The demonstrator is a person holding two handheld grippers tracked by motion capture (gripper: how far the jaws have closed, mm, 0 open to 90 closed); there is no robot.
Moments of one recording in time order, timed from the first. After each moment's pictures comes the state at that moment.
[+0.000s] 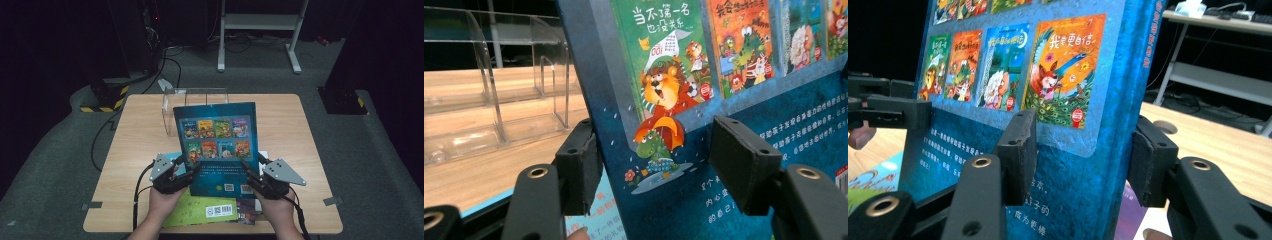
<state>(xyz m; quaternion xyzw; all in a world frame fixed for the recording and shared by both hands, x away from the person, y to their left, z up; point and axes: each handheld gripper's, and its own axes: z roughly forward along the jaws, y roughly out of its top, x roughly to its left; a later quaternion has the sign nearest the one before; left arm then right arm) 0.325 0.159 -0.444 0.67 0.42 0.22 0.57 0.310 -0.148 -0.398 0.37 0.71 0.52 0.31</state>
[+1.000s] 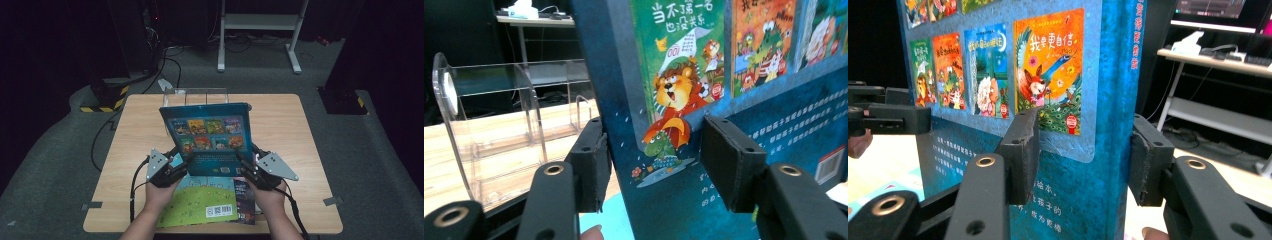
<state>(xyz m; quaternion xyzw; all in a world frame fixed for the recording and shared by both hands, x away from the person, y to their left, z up) 0.335 0.172 -0.445 0.65 0.39 0.30 0.58 0.331 -0.135 -0.405 0.33 0.68 0.56 0.34</state>
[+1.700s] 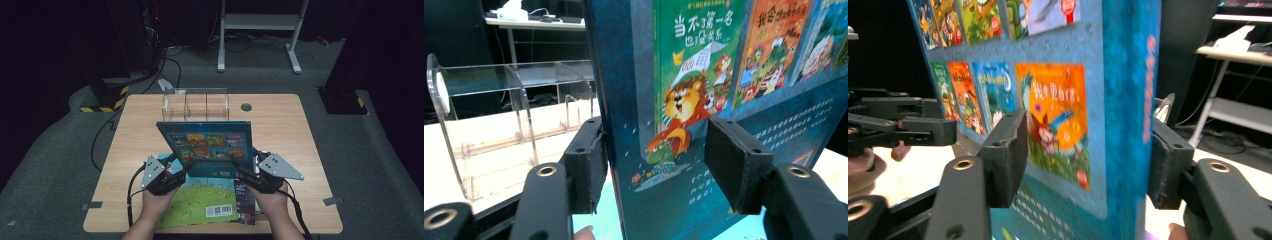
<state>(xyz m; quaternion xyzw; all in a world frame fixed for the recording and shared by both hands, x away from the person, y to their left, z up) 0.317 0.176 -0.442 0.66 0.38 0.29 0.59 0.322 -0.136 -0.391 0.31 0.70 0.58 0.28</state>
